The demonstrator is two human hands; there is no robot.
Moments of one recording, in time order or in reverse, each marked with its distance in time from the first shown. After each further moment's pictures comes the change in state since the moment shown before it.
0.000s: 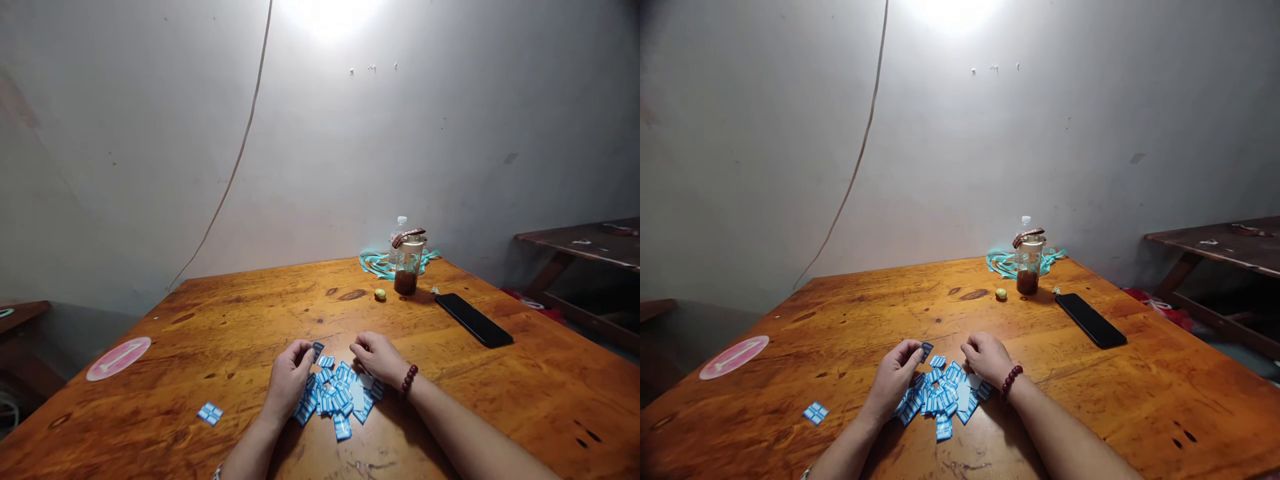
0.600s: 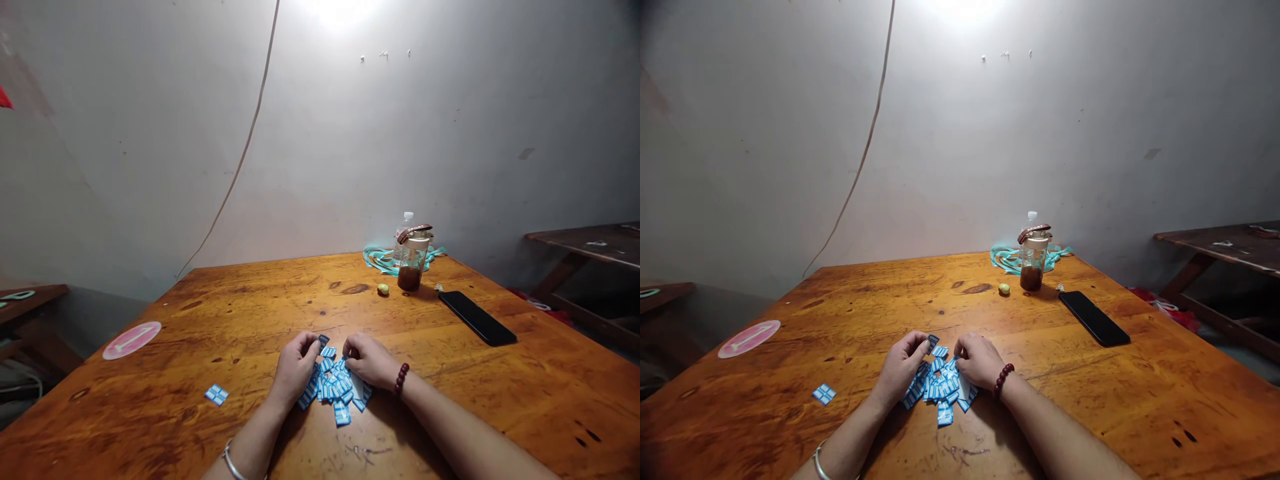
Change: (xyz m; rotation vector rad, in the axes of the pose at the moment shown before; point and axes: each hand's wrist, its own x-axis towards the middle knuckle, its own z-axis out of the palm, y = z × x) left_hand -0.002 0.002 0.008 -0.039 -0.019 -0.030; right_hand -0.009 -0.010 0.012 -0.024 -0.092 -0.147
